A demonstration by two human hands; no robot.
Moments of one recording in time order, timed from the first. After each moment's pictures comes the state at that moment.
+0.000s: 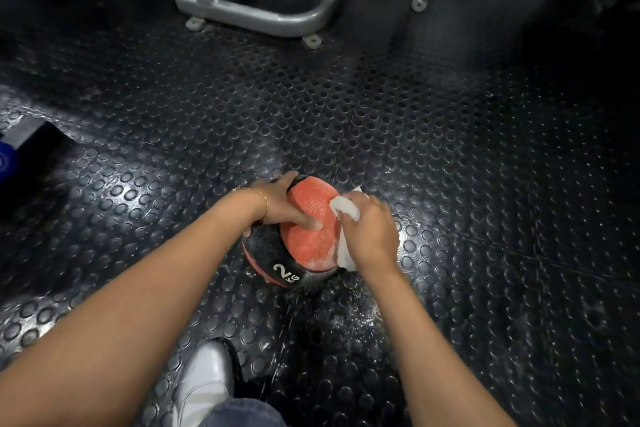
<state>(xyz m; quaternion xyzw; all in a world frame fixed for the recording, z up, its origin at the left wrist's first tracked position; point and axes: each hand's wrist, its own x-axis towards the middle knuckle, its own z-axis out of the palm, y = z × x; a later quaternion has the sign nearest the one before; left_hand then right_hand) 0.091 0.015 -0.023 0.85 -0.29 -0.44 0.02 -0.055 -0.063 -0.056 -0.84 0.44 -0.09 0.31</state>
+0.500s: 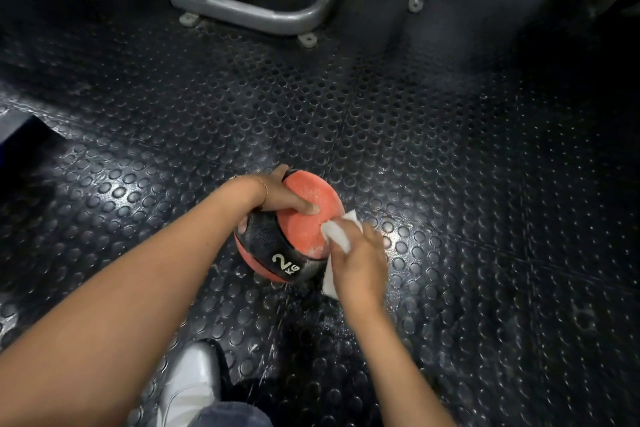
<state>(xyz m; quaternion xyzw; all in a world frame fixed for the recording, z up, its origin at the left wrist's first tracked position) 0.095 -0.003 -0.023 0.85 -0.24 -0.46 0.05 -0.085 -0.032 -0.069 -0.82 0.44 -0.15 0.33</state>
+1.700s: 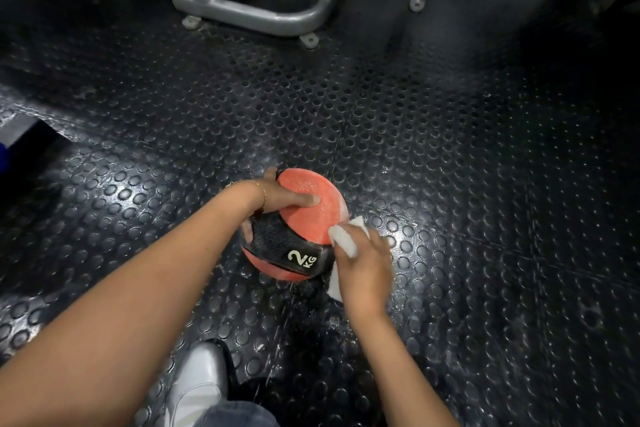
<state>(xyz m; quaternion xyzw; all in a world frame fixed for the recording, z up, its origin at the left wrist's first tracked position) 0.098 0.005 -0.029 0.85 -0.17 -0.47 0.15 -0.089 -0.027 -0.088 -0.81 0.45 -0.21 0.31</state>
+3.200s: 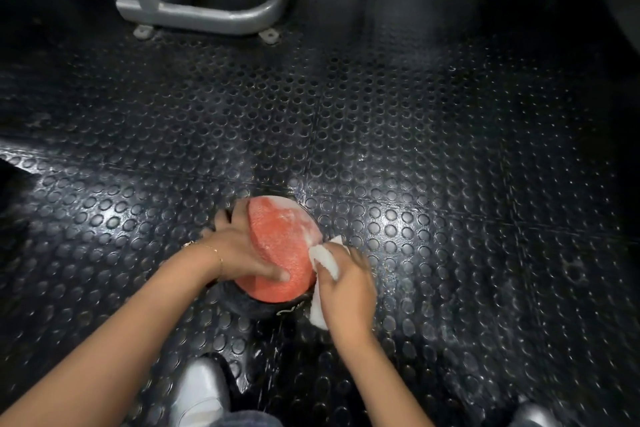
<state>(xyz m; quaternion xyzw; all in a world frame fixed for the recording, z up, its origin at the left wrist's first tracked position) 0.059 0.053 -0.032 0.86 -0.29 -0.41 -0.01 -0.108 -0.002 -0.082 -0.76 0.50 -0.14 0.39</state>
